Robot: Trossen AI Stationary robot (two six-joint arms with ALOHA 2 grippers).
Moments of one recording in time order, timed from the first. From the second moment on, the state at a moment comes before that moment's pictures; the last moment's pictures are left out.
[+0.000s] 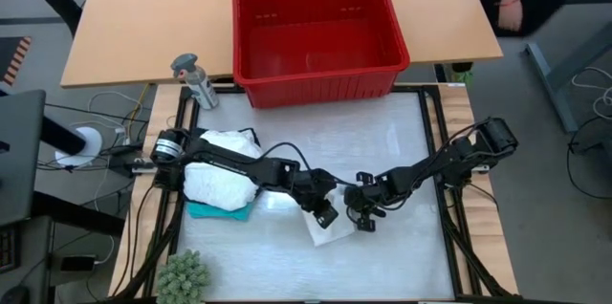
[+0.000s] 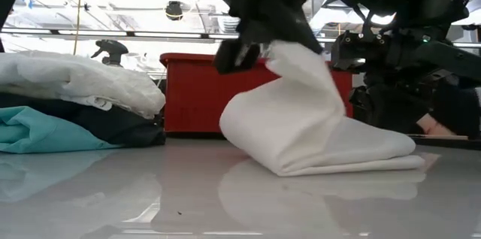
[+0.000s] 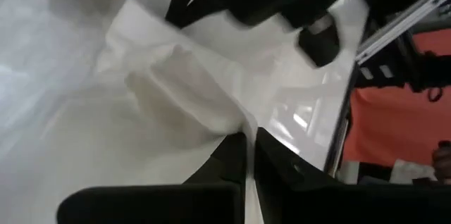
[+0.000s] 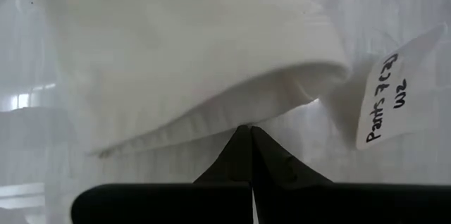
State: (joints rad) left arm -0.16 1.97 1.47 -0.25 0.18 -0.91; right arm 0.30 1.60 0.74 -0.23 0.07 0.38
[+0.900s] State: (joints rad) left arm -0.16 2.02 1.47 -0.09 0.12 -0.90; right arm 0.29 1.60 0.74 -0.25 0.08 0.38
